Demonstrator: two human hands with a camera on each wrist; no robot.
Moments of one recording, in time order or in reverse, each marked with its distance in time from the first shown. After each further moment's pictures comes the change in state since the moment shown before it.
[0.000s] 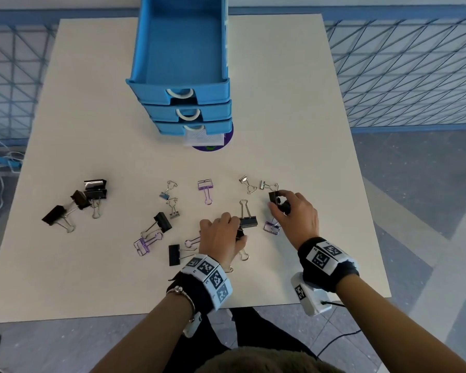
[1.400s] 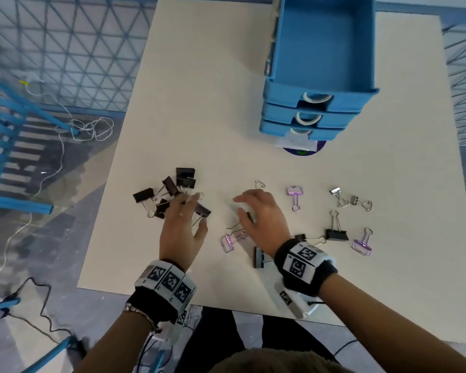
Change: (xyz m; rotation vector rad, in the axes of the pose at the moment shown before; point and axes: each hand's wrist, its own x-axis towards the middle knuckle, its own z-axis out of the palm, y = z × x) left_hand -0.069 -0.218 -0.034 -0.426 0.502 -0.250; right_hand -0.024 -0.173 0.140 0.097 -0.243 -0.465
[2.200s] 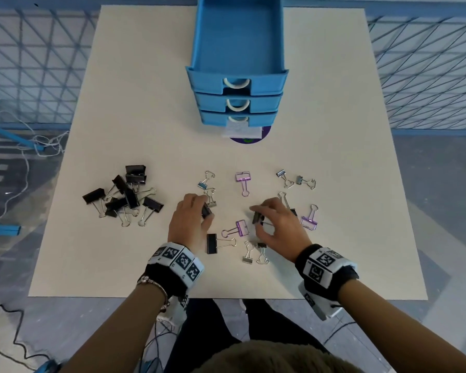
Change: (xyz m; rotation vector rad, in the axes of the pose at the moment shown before) left_hand -0.007 0.078 0.064 0.060 -0.274 0.024; right_hand -0.080 0.092 -0.076 -0.109 -0.030 0.009
